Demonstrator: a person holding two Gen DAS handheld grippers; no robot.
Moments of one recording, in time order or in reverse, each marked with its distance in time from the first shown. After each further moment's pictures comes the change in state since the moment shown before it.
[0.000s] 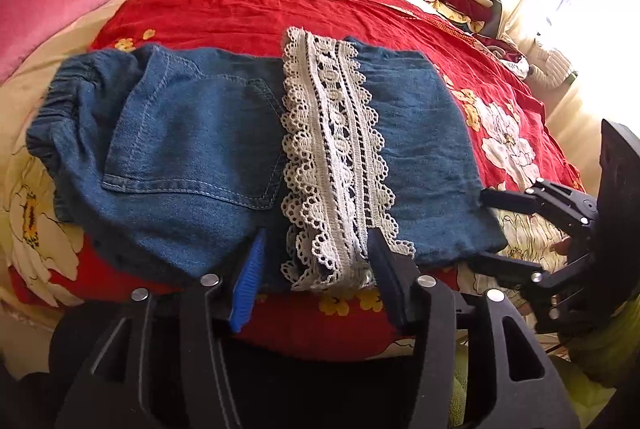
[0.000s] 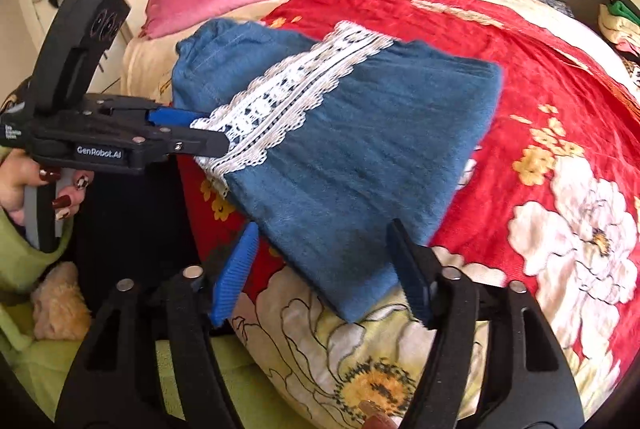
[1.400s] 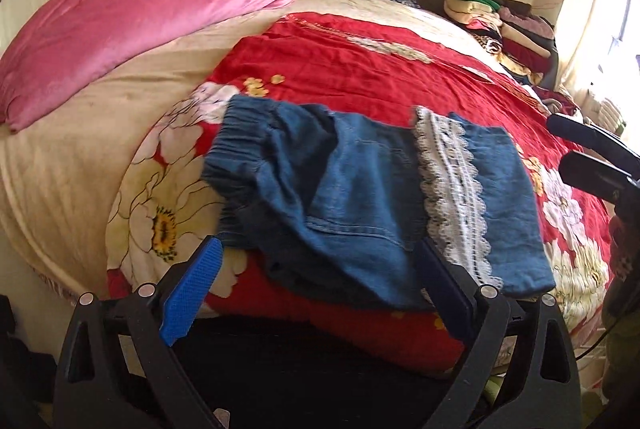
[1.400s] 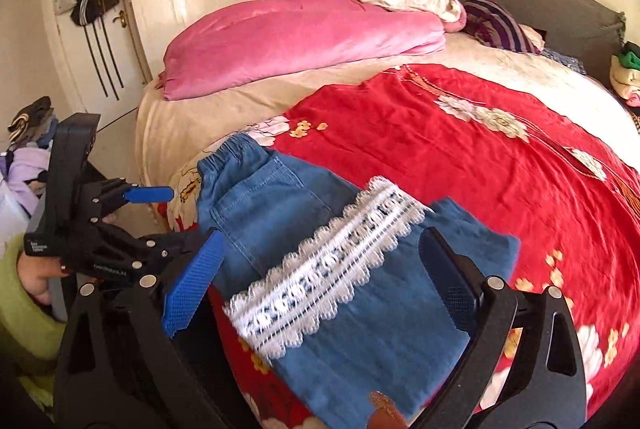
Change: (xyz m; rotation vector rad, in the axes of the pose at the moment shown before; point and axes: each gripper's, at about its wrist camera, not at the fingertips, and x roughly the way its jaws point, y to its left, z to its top) left arm -0.062 0.075 0.004 -0.130 -0.156 0.211; right arm -0.009 0.032 0.123 -0.080 -0.161 0.043
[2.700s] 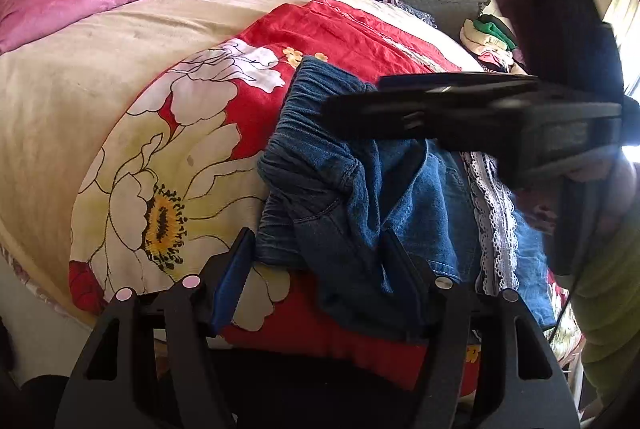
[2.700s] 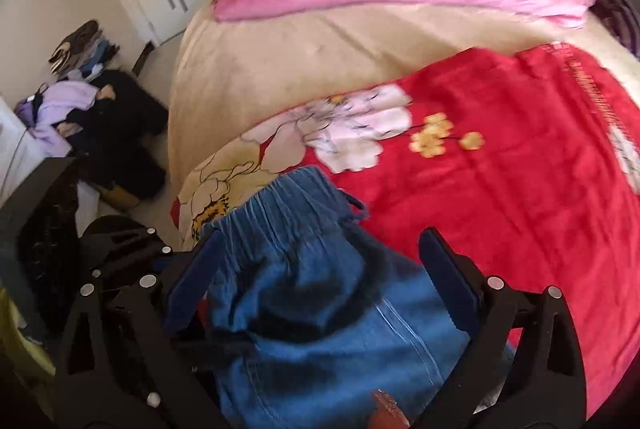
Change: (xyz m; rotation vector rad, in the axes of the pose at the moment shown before) left arm 0.048 0.056 0.001 -0.189 0.018 -0.116; right arm 0.203 0.067 0.084 -0.191 0.343 0.285
